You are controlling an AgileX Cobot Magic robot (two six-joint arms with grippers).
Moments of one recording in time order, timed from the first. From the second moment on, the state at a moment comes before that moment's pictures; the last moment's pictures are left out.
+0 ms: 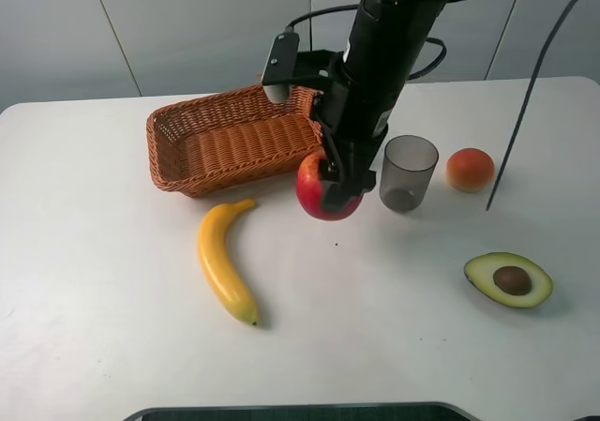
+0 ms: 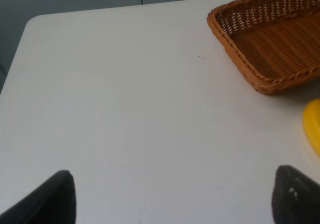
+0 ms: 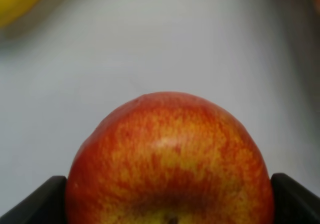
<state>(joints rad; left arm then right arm) -0.06 0.00 -0.52 0.08 1.09 -0.02 0.66 1.85 -1.32 0.19 0.99 -0.87</state>
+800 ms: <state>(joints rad) -0.06 0.00 -0.52 0.08 1.09 -0.02 0.66 1.94 -1.56 0.19 0.75 -0.65</state>
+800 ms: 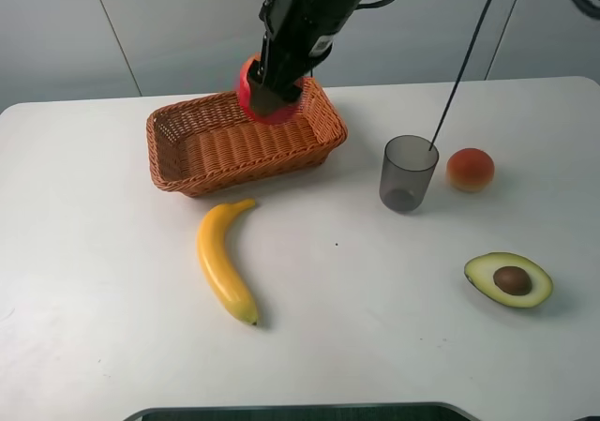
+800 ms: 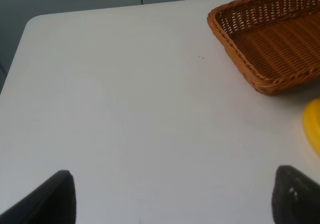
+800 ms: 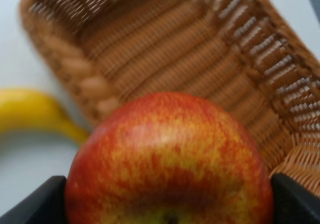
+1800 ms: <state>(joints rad) -0.06 0.00 -0.52 0.08 1.09 -0.02 0.66 2.16 -1.56 0.19 0.46 -0.56</state>
